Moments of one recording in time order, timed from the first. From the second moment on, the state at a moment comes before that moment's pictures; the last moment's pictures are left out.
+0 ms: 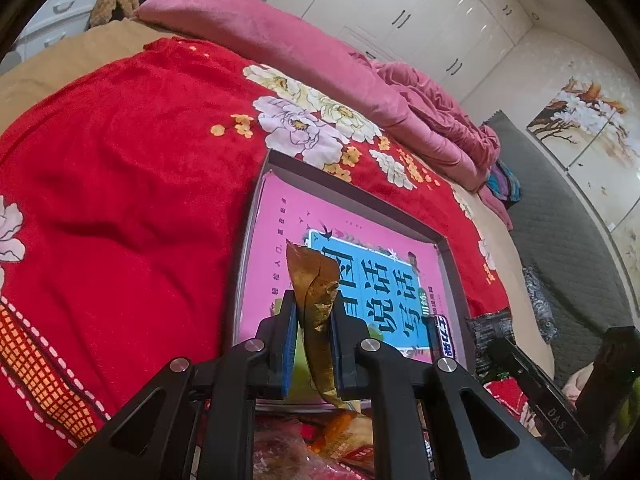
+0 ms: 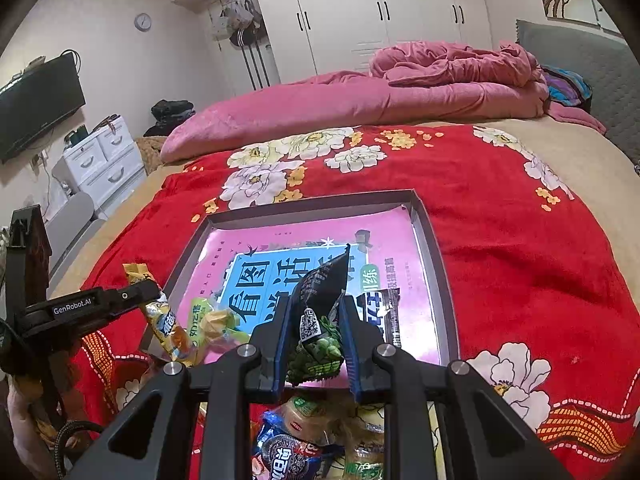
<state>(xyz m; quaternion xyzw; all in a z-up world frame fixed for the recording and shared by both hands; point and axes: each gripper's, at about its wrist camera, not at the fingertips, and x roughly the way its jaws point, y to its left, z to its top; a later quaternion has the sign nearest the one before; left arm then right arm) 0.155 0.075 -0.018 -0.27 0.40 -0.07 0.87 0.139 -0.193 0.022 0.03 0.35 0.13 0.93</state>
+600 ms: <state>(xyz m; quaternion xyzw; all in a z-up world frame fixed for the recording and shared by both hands) 0.161 0.071 -0.036 -0.28 0.41 -0.07 0.86 0.151 -0.189 0.010 0.03 0.37 0.12 0.92</state>
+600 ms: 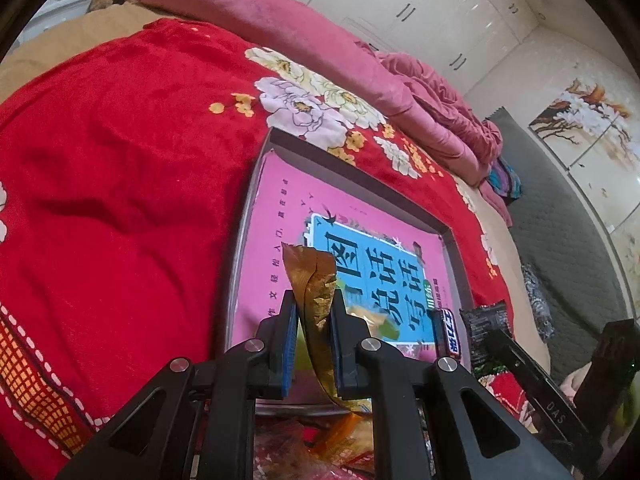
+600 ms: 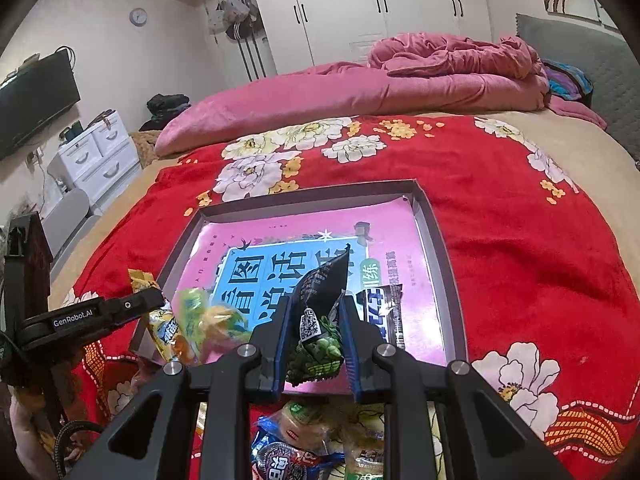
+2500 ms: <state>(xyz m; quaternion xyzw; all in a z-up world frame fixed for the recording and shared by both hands) 0.188 0.051 -0.042 -0.23 0.44 -0.09 0.86 0.170 -0.199 -0.026 0.04 0.41 0.10 0.91</state>
